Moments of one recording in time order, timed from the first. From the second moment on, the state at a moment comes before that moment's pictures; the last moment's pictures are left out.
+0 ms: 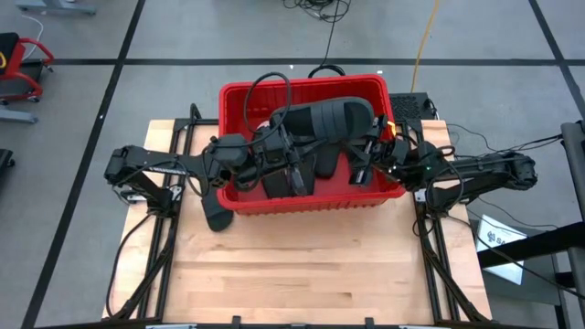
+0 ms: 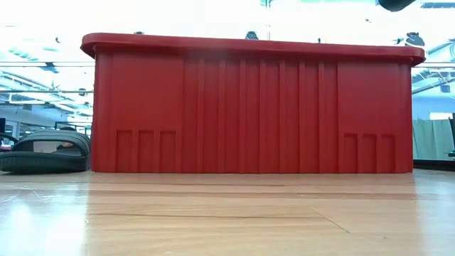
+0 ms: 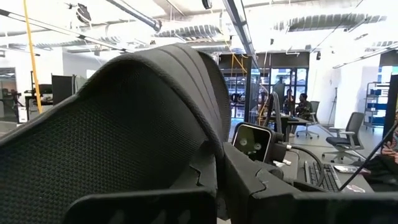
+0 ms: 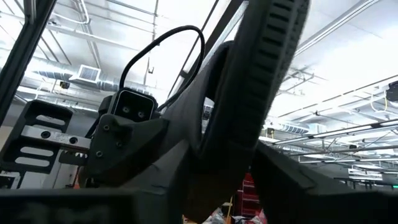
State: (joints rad) left arm -0.09 1.60 1.54 0.37 -0.34 0.08; right arm -0.03 1.16 0.73 1.12 0.14 -0.26
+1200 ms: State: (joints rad) left arm -0.08 1.58 1.54 0.27 -0.58 0.12; right arm -0.21 0.93 0.97 0.18 0.17 -0.24
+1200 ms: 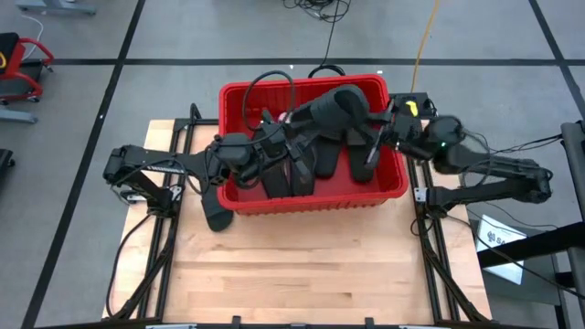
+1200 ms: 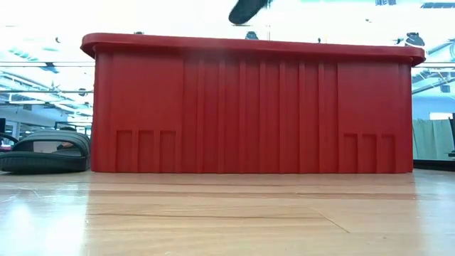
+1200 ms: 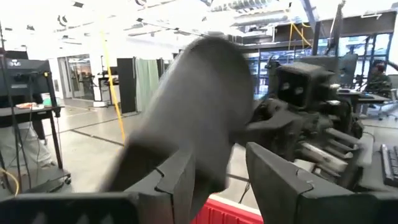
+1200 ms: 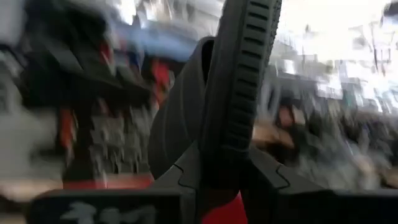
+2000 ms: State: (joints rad) left arm -0.11 1.44 1.54 0.02 -0.58 0.13; right arm -0.45 1.02 1.25 -0.97 0.07 0.15
